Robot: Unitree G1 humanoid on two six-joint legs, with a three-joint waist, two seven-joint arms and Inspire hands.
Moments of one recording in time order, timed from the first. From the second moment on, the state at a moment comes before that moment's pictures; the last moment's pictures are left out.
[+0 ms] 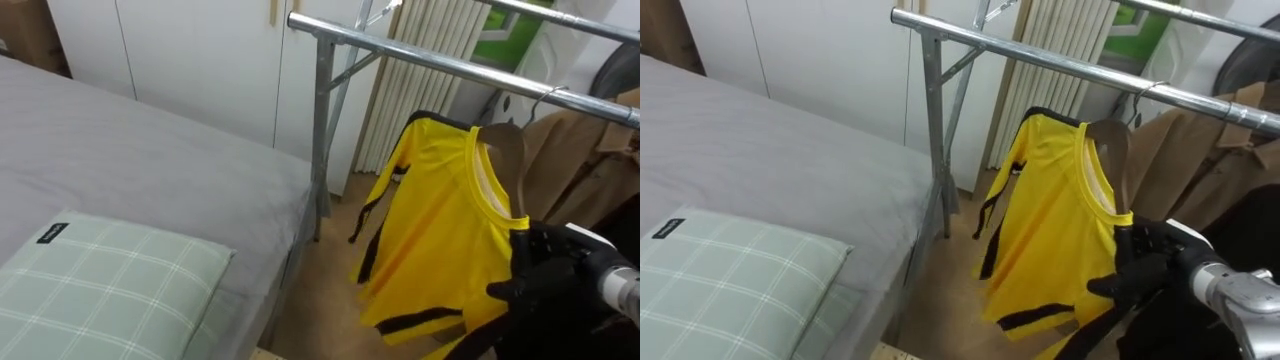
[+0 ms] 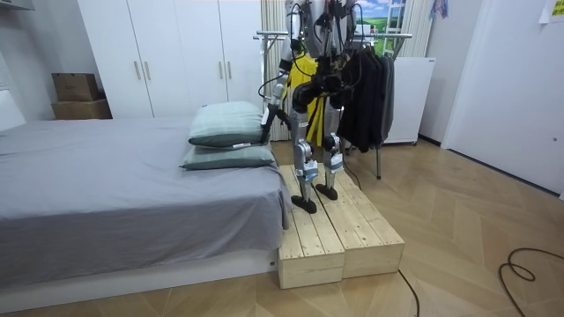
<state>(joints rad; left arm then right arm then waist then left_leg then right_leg) 0.21 0.33 0.15 1.09 0.47 0.15 0.04 -0.54 -0.65 0.06 1.02 0.10 -0.02 0.44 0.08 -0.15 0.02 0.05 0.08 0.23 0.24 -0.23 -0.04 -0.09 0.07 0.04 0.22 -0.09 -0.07</state>
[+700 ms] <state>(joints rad) 0.21 0.33 0.16 1.08 0.47 0.15 0.04 -0.69 -0.70 0.05 0.95 0.01 -0.06 0.29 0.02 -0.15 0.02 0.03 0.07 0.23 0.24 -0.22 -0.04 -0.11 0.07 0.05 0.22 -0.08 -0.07</state>
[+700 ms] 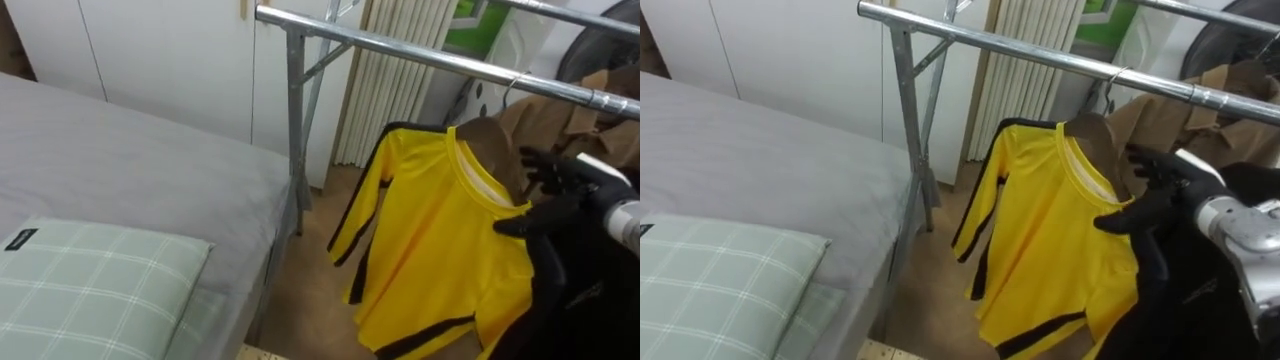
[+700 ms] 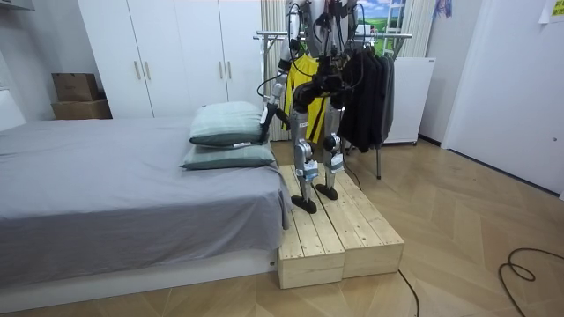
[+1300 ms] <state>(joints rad) 0.21 0.33 0.18 1.08 0.46 0.15 0.04 -0.66 -0.72 0.04 0.82 -0.03 -0.07 0.16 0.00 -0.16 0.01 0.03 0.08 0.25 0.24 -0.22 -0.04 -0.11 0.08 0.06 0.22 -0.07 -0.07</state>
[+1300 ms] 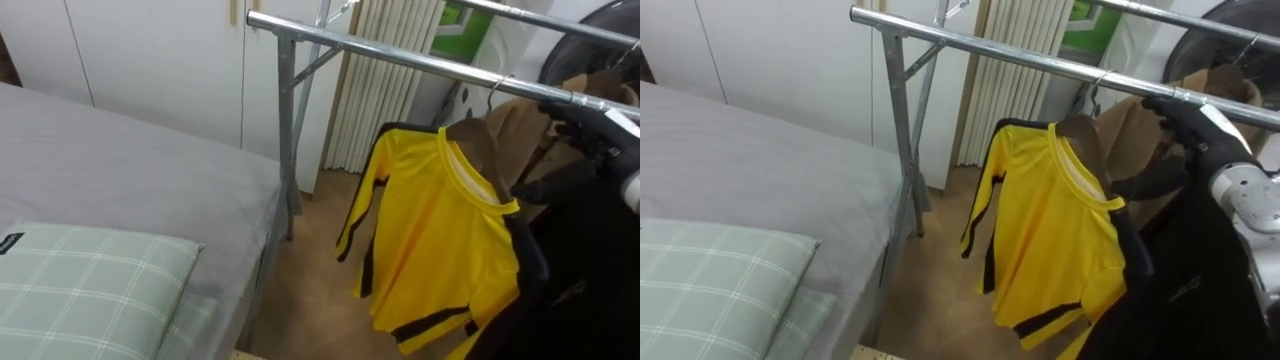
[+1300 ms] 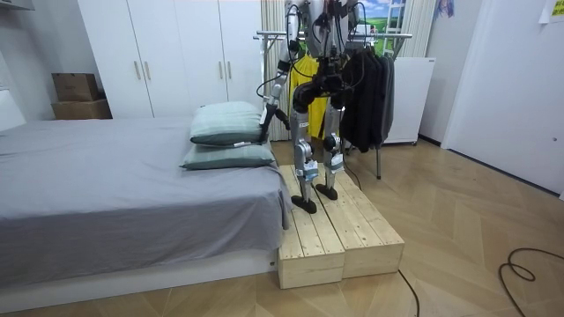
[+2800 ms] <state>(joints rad) 0.18 0.27 0.03 1.08 0.42 0.12 0.13 0.06 -0.45 0.12 0.00 -0.39 -0.08 0.15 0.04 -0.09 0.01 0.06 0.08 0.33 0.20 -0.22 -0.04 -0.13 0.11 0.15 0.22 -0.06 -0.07</state>
